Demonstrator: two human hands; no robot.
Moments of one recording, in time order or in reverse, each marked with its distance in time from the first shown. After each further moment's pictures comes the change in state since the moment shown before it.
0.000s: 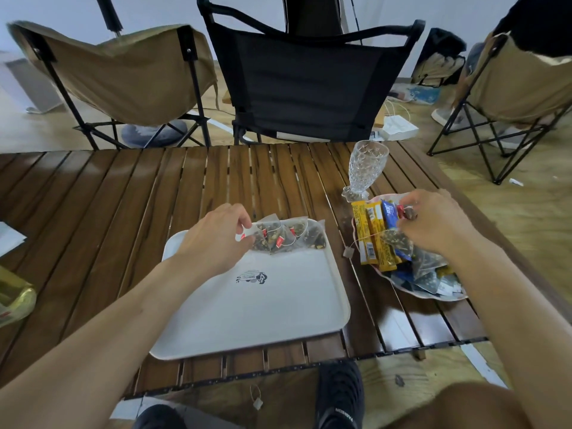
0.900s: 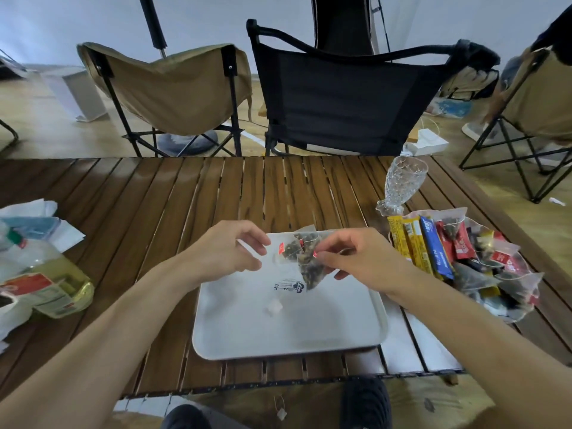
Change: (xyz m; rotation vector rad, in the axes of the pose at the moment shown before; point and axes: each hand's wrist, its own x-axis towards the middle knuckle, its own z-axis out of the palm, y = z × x) left_hand -0.026 -0.040 -0.047 -0.465 -0.253 -0.129; right_hand -0.066 -0.120 0.046 0.739 -0.404 -0.402
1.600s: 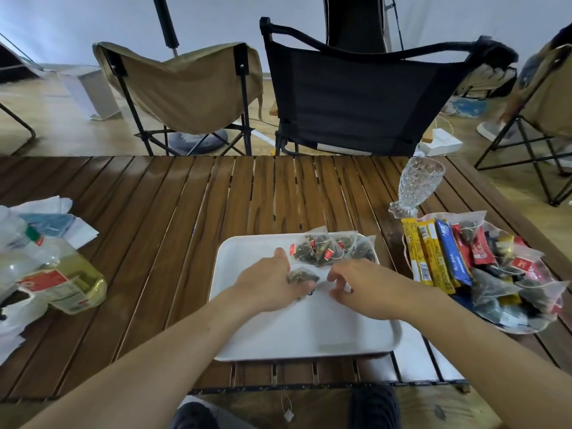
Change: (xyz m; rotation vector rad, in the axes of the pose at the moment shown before) left_hand 0.012 -0.001 0.075 0.422 -0.075 -0.189; right_hand 0.007 0.024 0.016 -0.789 -0.318 0.014
